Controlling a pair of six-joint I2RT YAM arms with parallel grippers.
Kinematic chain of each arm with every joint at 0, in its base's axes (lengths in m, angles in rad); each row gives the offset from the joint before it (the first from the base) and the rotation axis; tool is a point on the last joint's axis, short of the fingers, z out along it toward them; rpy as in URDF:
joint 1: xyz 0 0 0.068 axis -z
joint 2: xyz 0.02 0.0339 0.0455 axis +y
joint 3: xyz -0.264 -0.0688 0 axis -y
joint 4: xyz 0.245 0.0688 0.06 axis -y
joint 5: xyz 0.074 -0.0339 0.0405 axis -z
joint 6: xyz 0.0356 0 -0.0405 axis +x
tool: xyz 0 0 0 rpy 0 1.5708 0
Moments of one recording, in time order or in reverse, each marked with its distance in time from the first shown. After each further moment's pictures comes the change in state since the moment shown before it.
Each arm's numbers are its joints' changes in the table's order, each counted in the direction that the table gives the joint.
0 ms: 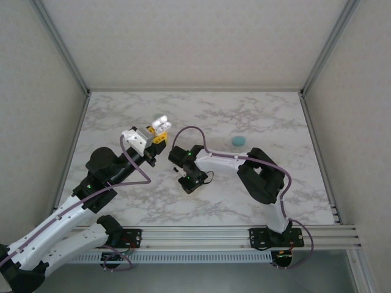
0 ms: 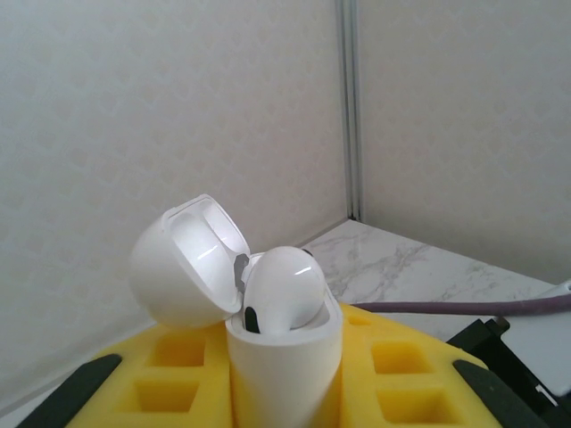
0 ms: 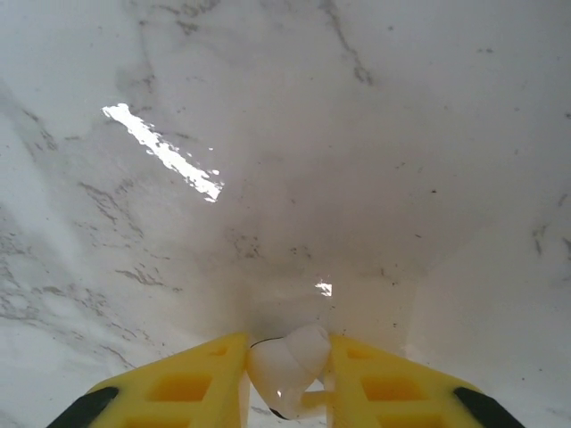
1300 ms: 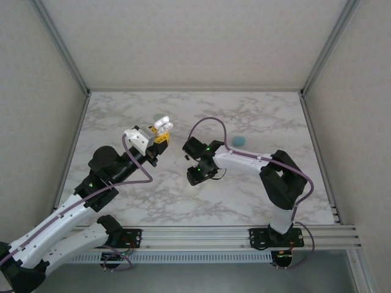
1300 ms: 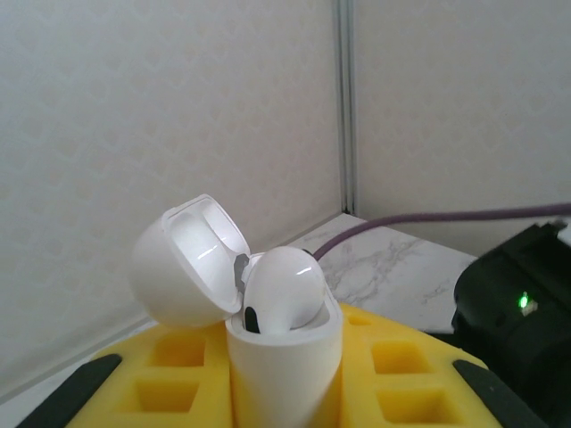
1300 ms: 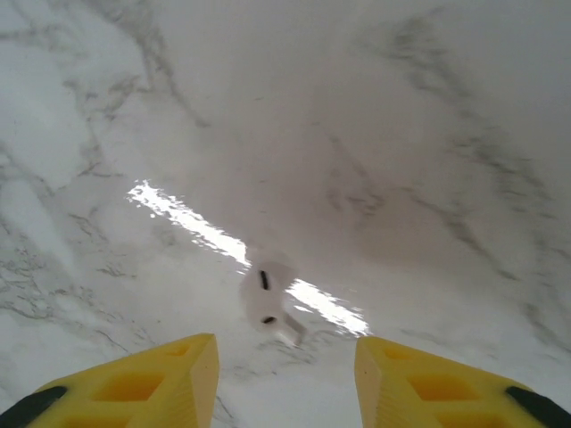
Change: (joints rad) left arm 0.000 0.020 0.000 0.001 0.010 -0.016; right arm 0.078 -0.178 -0.135 0.106 0.030 0.093
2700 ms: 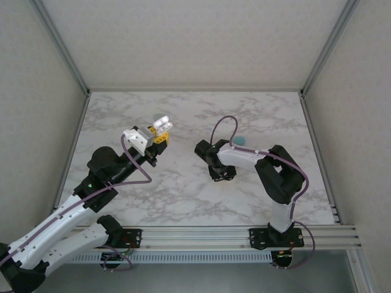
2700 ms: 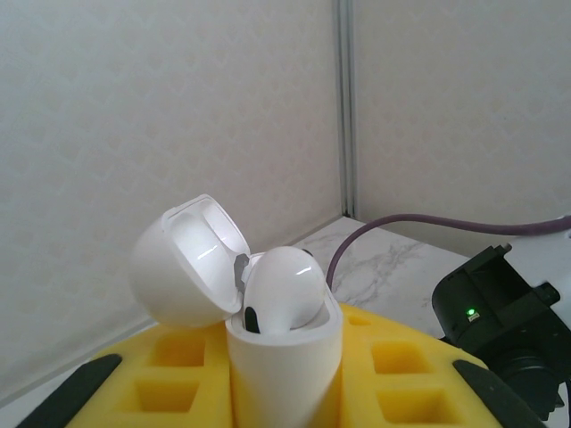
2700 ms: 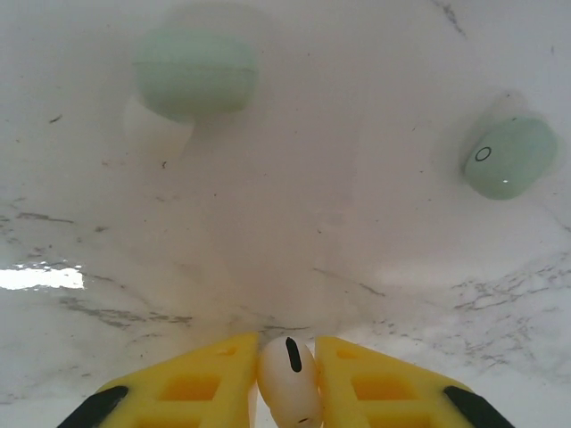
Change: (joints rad) left arm 0.000 -0.009 0.000 0.000 0.000 0.000; right arm 0.108 0.034 -0.077 -0.158 0.358 0.277
